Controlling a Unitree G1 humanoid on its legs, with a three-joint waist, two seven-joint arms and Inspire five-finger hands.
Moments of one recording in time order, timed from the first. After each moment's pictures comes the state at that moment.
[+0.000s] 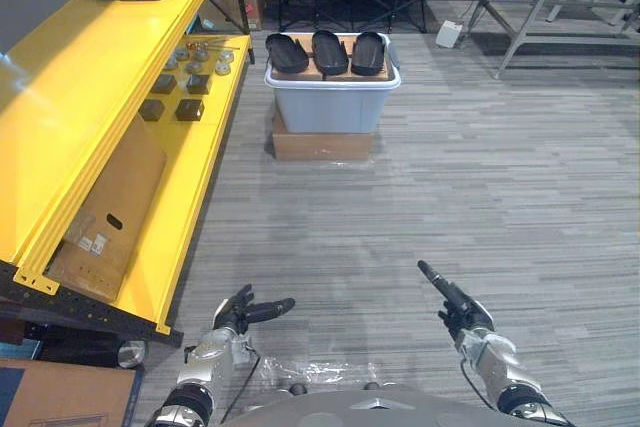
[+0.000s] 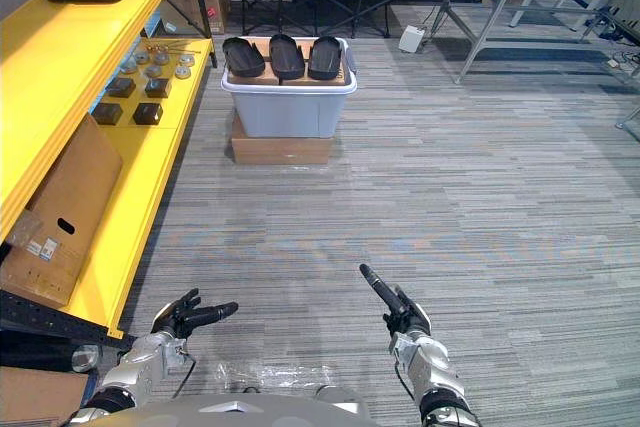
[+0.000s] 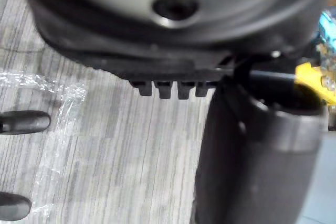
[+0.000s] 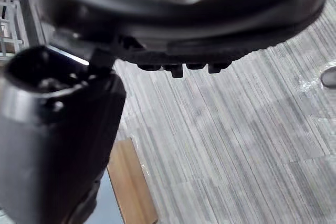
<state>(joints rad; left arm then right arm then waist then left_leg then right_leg) -0.02 0.18 -0.06 0.88 -0.35 0.04 -0.01 -0.06 -0.20 -0.23 0.97 0.33 -0.01 0.15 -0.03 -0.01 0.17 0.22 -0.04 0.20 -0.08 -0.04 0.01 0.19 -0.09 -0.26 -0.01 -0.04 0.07</state>
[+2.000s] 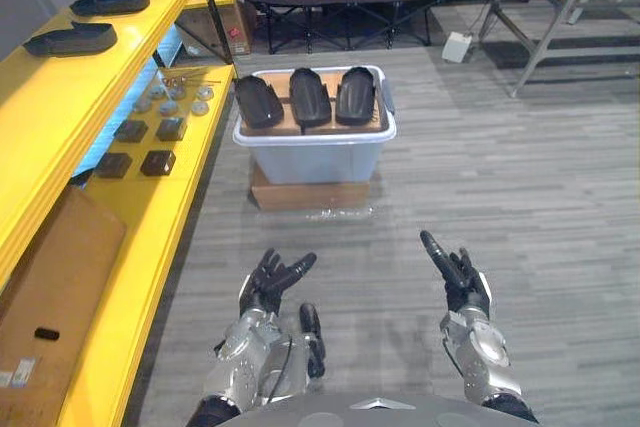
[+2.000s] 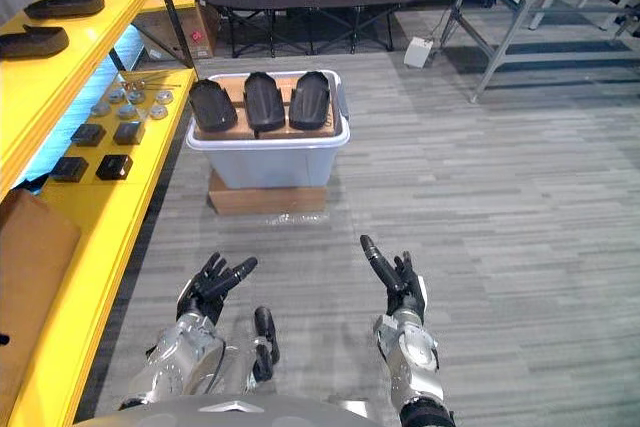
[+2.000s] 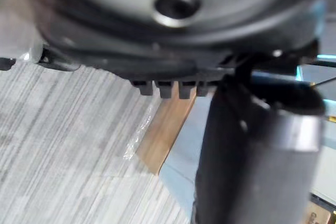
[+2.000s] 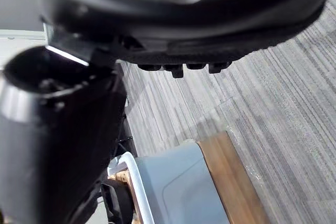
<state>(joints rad) 0.10 0.05 -0.11 0.55 -0.58 -0.08 0.03 0.05 -0.13 -0.06 0.66 0.41 -0.23 -0.07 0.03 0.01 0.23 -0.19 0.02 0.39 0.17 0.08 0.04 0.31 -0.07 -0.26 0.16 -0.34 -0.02</state>
